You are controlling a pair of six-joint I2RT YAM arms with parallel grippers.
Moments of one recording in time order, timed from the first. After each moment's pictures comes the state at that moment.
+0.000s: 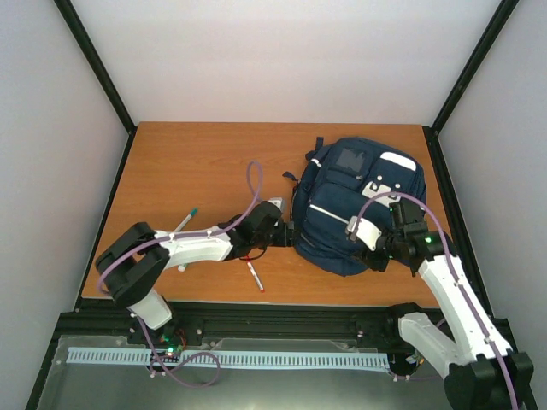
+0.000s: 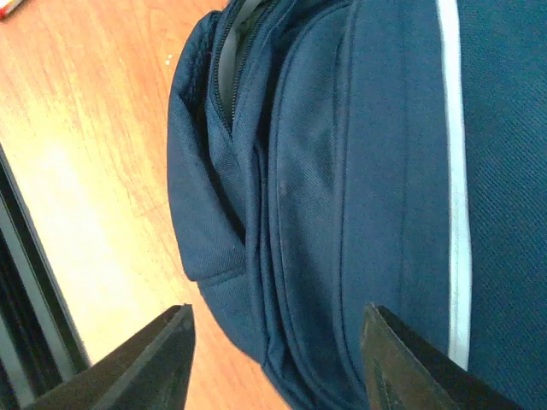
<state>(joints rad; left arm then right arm) -0.88 1.59 0.82 0.04 -0.03 -0.77 0.17 0.90 0.75 -0.95 -0.42 -0.86</state>
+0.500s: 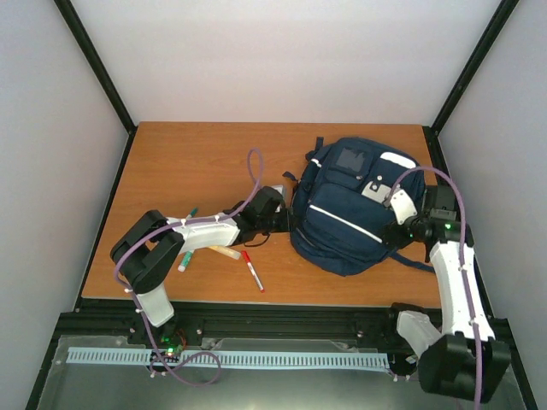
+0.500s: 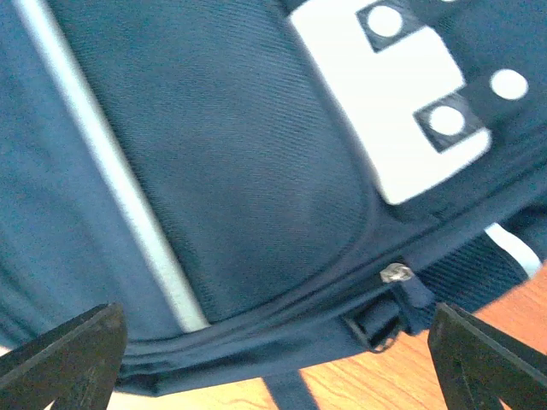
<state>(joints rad) -0.80 1.74 0.96 0.04 0.05 -0.77 -0.15 0.95 0.82 -0.86 -0.28 -0.70</state>
